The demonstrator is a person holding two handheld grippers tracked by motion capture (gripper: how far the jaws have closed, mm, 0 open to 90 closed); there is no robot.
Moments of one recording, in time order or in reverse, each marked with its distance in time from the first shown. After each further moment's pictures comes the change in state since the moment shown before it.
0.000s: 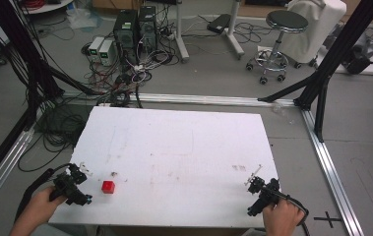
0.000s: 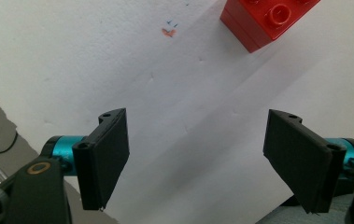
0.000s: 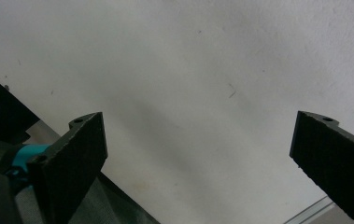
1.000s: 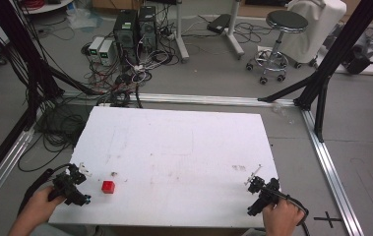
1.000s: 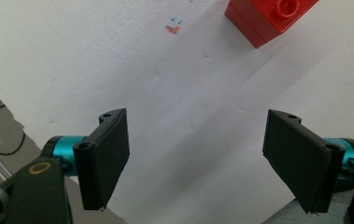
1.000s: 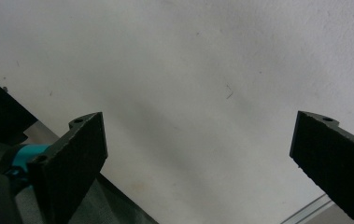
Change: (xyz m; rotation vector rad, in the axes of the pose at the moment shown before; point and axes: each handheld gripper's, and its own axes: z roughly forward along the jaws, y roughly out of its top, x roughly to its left) left arm 0.001 -0.002 0.001 -0.003 0.009 0.018; right arm 0.001 0.001 -0.001 -0.004 -0.012 0.003
